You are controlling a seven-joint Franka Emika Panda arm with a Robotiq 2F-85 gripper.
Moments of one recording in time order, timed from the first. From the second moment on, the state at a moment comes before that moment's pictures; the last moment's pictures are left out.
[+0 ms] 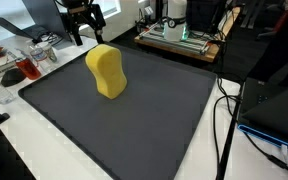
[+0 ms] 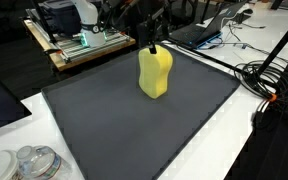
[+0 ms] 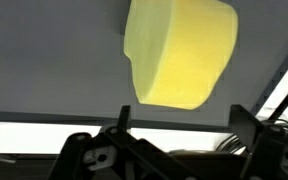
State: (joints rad) arm -0.02 0.21 -0.12 -1.95 0.37 2.30 -0.60
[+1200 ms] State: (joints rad) arm -0.02 0.28 -0.04 -1.92 0.08 2.21 -0.23
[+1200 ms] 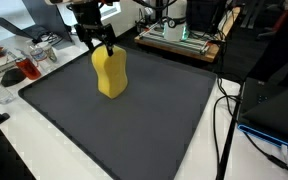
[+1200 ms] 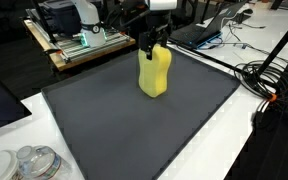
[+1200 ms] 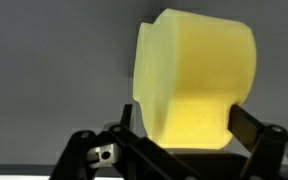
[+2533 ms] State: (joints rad) arm 0.01 0.13 -0.01 -1.90 -0.05 2.08 -0.23
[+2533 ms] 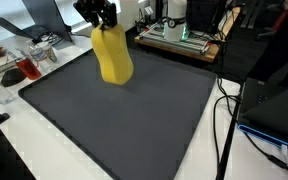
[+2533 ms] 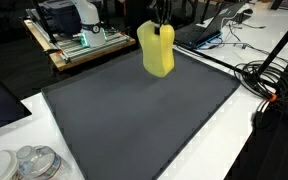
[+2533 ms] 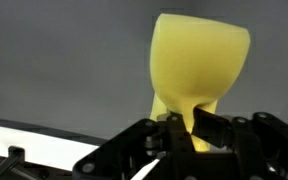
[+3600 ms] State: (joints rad) arm 0.01 -0.21 0.01 -1.84 -0.17 2.01 -0.19
